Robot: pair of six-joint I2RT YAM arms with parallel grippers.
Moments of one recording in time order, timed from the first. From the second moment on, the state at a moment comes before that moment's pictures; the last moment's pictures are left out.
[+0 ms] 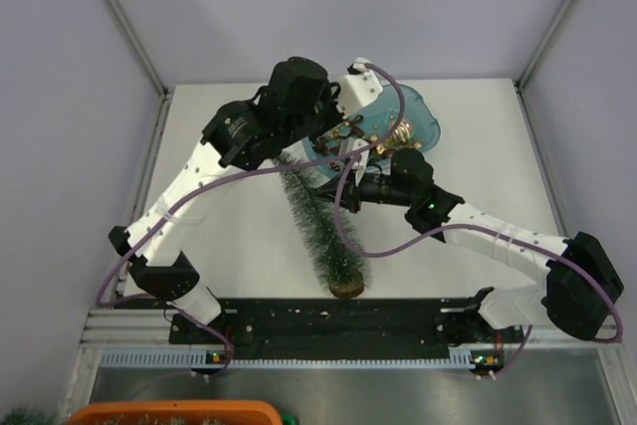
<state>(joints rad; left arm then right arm) -0.85 1.65 2.15 -1.00 -0.22 0.46 0.80 1.28 0.84 0.36 -0.58 -0.04</state>
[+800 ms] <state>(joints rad) -0.98 1.45 2.03 -1.07 -0.17 0.46 0.80 1.25 0.75 0.50 -0.13 0.10</state>
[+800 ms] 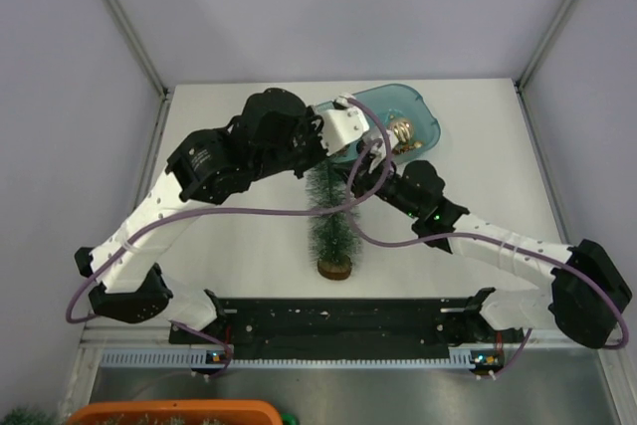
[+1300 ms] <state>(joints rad) -0.95 1.25 1.64 -1.00 -0.18 0.25 0.77 1.05 0.39 1.09 -0.07 0.22</state>
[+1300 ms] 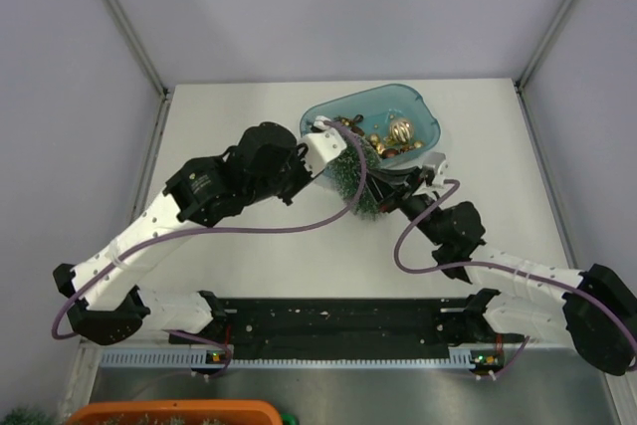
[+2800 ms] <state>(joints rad) -0.60 0.98 1.36 -0.76 -0.32 -0.01 0.66 1.18 0.31 1.33 -0.41 0.57</state>
